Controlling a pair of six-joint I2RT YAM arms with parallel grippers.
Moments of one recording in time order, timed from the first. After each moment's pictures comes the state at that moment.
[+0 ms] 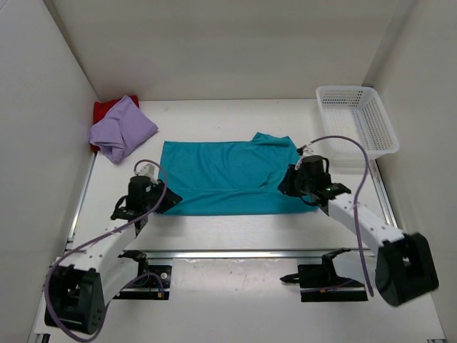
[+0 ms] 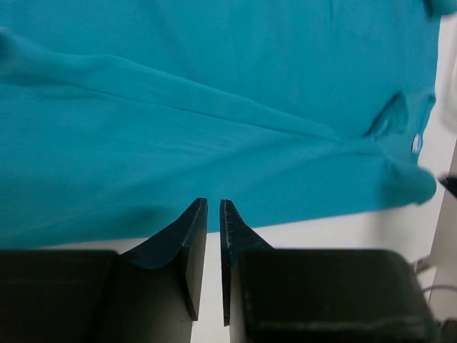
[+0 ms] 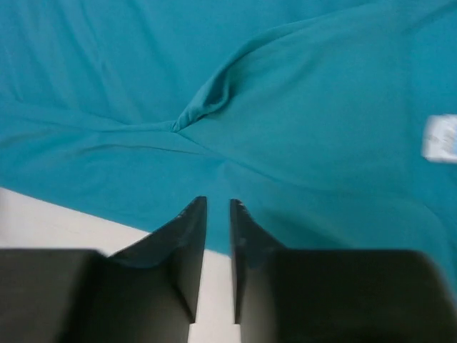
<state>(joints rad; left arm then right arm) -0.14 0.91 0.35 -0.10 0.24 -0.70 0.32 1.09 0.61 -0.22 -0.13 0.45</state>
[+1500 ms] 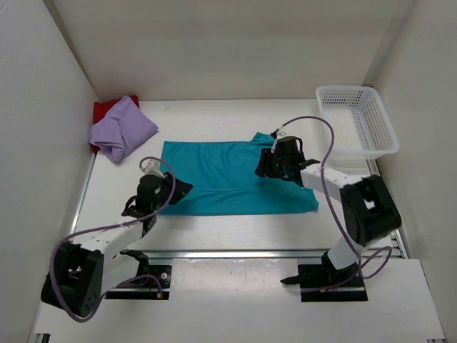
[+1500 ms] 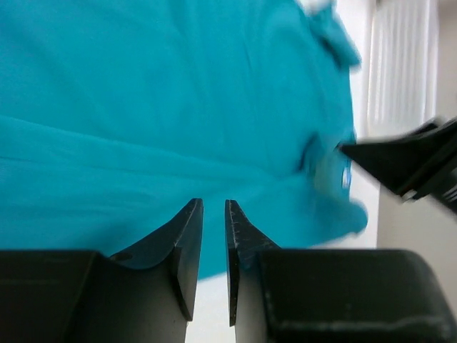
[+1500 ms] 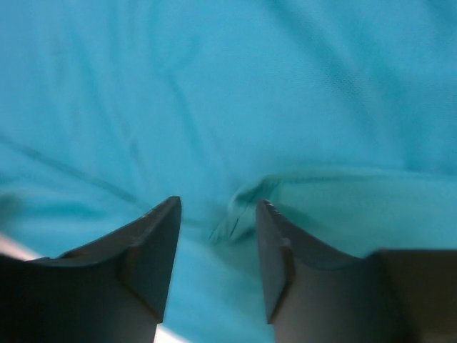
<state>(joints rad) -0.28 1.06 0.30 0.33 0.14 -0.90 0.41 1.67 0.92 -0.01 -0.18 0.39</state>
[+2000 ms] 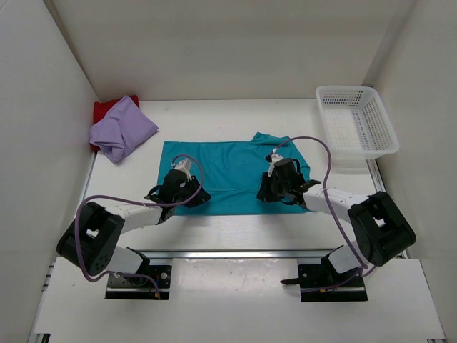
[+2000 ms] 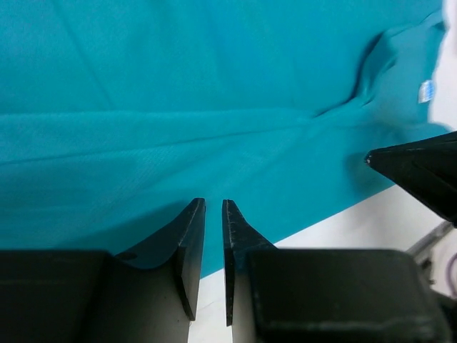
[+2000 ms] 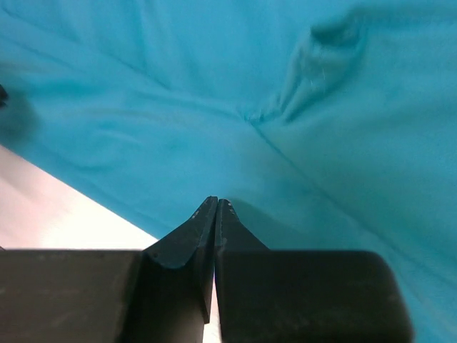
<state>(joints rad) -0.51 1.39 0.46 0.29 0.15 -0.76 0.51 1.46 0.66 0.01 -0.21 0.39</state>
